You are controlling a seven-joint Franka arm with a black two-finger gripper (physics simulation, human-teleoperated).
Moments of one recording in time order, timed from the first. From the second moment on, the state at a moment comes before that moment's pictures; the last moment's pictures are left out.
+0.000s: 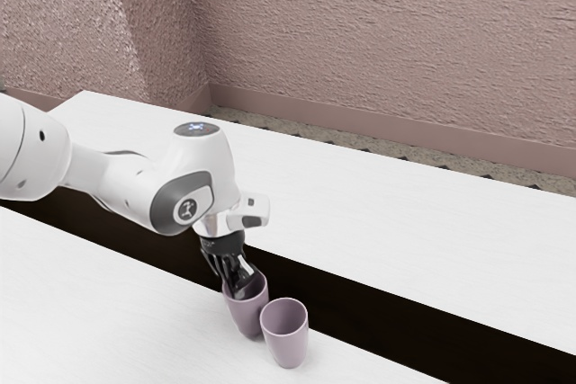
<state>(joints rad) -0.22 0.07 -0.01 -2.33 -0.11 2.36 0.10</state>
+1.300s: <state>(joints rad) -0.27 -0.18 -0.11 -2.25 -0.09 2.09 0.14</state>
